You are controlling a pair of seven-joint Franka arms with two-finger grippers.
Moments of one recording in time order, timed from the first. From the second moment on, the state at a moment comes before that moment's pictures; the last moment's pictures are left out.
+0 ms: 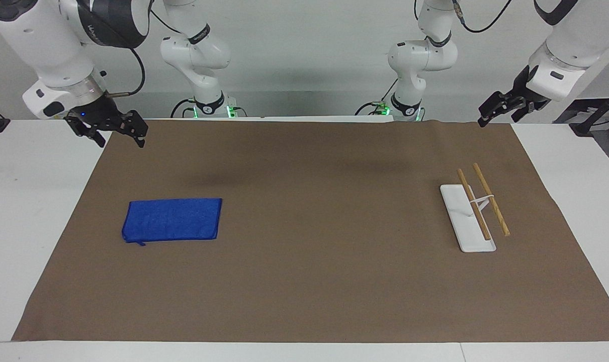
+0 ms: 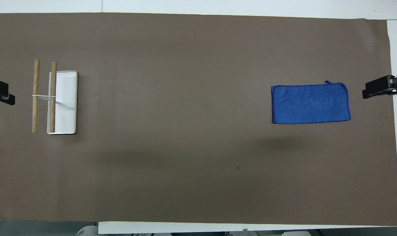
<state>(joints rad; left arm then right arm) -0.07 -0.02 0.00 -1.51 -0.03 1.34 -0.16 -0.13 -0.01 0.03 -1.64 -0.02 1.57 -0.08</state>
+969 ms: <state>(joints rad) -0.07 -0.02 0.00 -1.51 -0.03 1.34 -0.16 -0.15 0.13 0.01 -1.84 -0.02 1.91 -0.19</state>
